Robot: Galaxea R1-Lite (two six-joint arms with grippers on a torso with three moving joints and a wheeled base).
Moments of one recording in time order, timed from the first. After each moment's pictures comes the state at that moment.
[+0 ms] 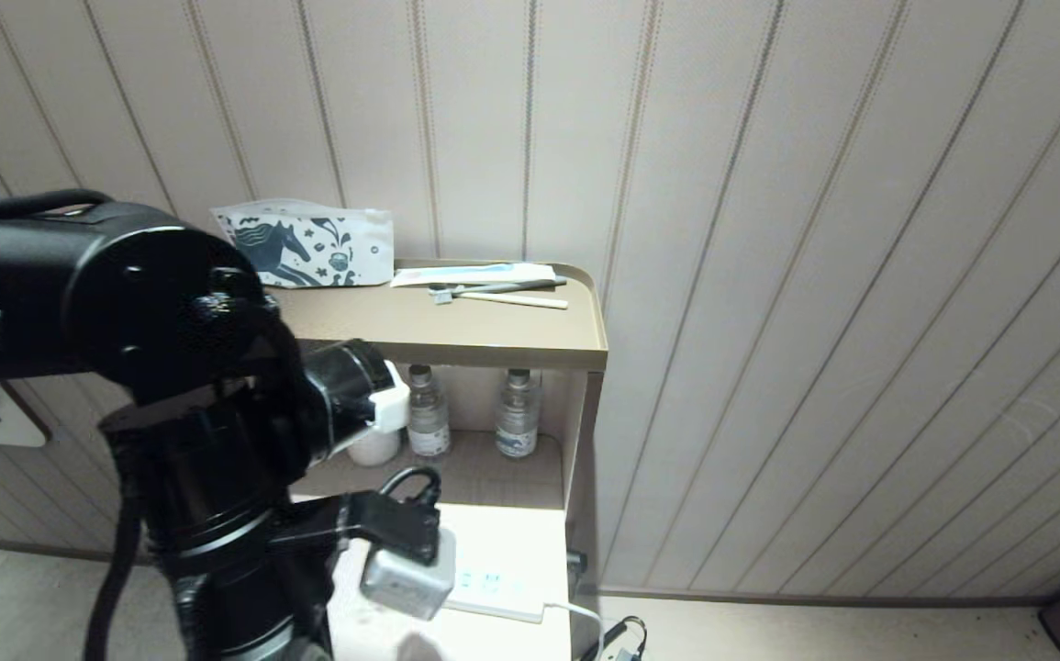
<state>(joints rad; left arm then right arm) -0.74 1.82 -1.47 1.28 -0.29 0.76 -0.01 0.00 -0.03 0.09 0.02 -0.03</state>
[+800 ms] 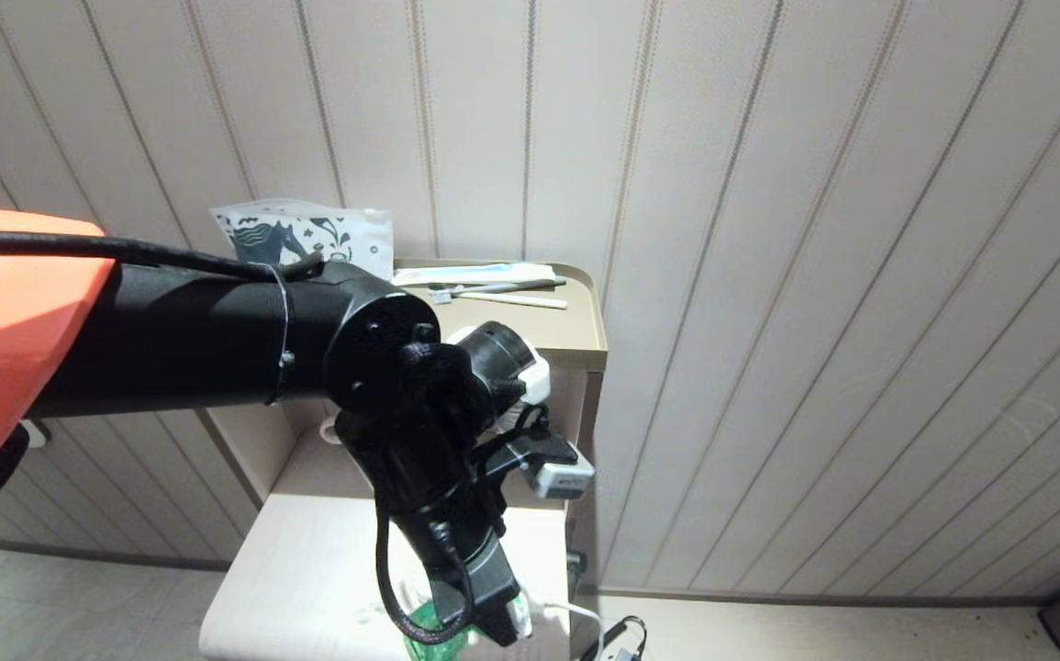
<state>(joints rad) -0.82 2.03 -1.61 0.91 -0.21 0.41 -0.01 0.00 -0.03 0.09 0.02 -0.03</state>
